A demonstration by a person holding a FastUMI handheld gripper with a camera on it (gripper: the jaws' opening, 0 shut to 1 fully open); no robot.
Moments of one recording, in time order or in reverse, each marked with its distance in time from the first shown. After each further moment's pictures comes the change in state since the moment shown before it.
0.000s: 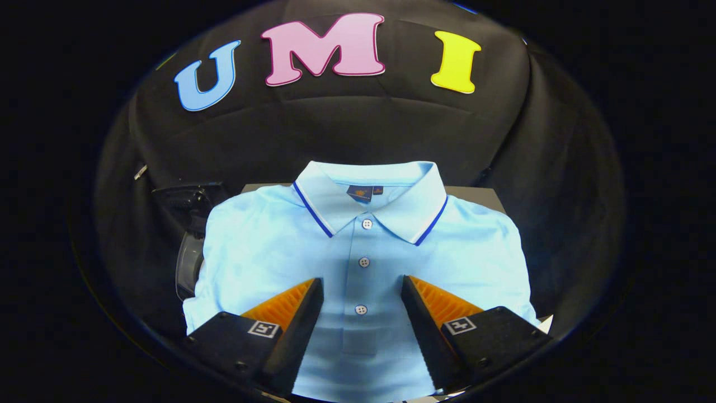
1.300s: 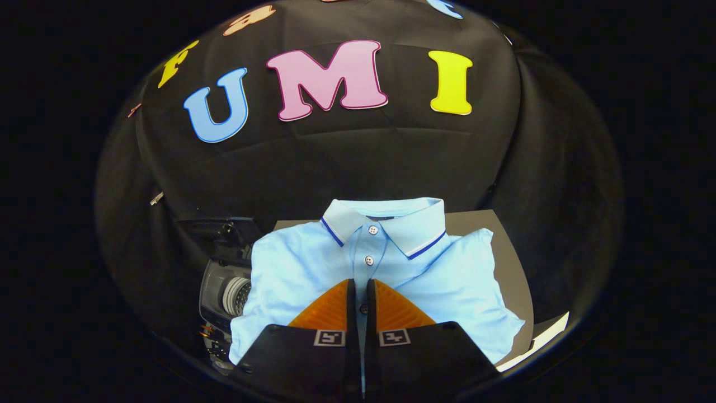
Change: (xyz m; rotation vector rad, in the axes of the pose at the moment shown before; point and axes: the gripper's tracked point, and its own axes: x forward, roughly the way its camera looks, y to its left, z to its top) arm -0.049 0.018 0.040 0.068 -0.168 0.070
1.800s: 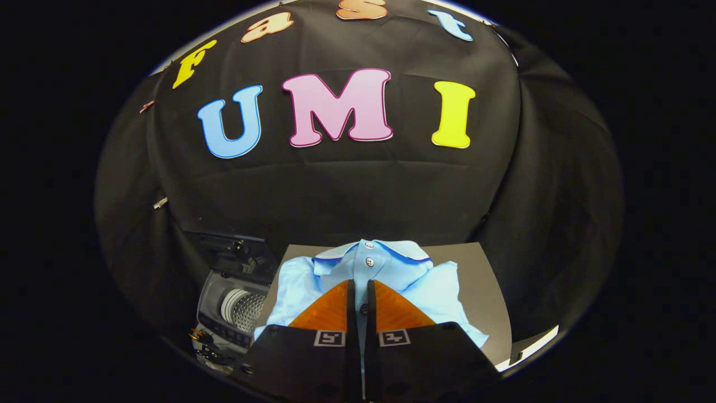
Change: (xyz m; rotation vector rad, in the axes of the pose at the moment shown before) arm -0.041 0.018 0.044 -0.057 -0.142 0.001
